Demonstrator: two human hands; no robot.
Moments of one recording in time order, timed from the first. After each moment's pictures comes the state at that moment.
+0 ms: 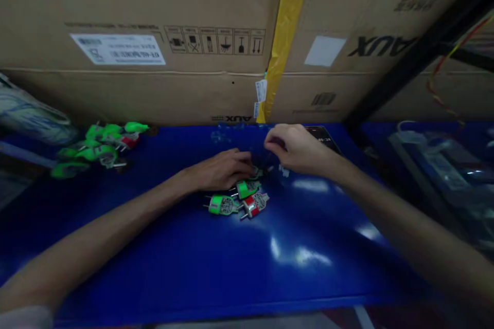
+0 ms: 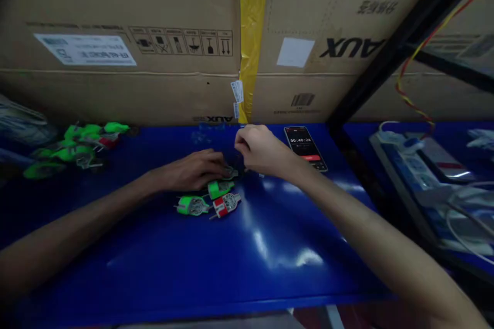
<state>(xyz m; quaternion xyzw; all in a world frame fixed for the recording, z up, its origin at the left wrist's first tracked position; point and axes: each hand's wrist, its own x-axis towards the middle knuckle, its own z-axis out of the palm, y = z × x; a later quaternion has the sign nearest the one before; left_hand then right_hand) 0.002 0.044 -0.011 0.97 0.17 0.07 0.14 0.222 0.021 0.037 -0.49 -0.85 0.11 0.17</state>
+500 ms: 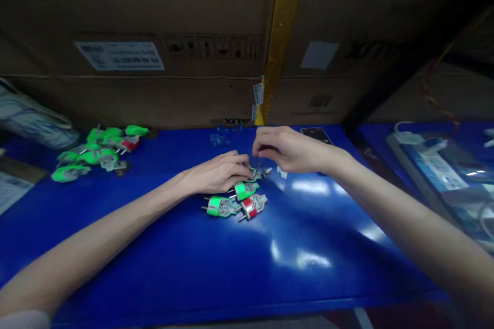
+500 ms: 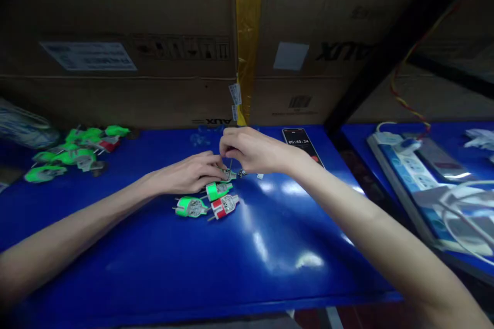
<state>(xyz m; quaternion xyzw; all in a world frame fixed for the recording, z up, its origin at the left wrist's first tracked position) 0.000 0.044 -0.011 0.97 0.16 0.06 0.14 0.227 0.032 0.048 -0.29 -0.93 0.14 0.16</state>
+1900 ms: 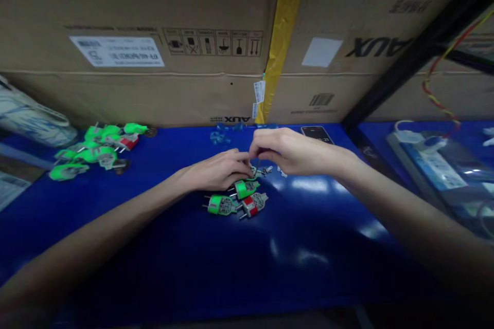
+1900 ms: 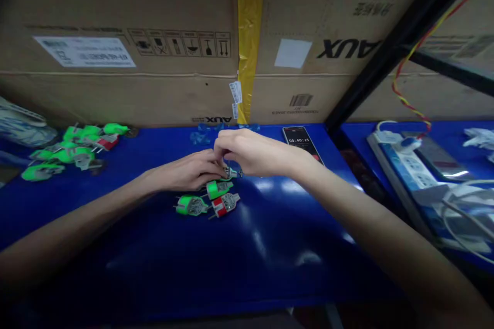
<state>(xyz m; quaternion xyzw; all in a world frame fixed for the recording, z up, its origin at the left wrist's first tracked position) 0.001 0.047 -0.011 0.97 0.16 0.07 0.17 0.221 0.023 0.055 -0.29 -0.93 0.17 0.14</state>
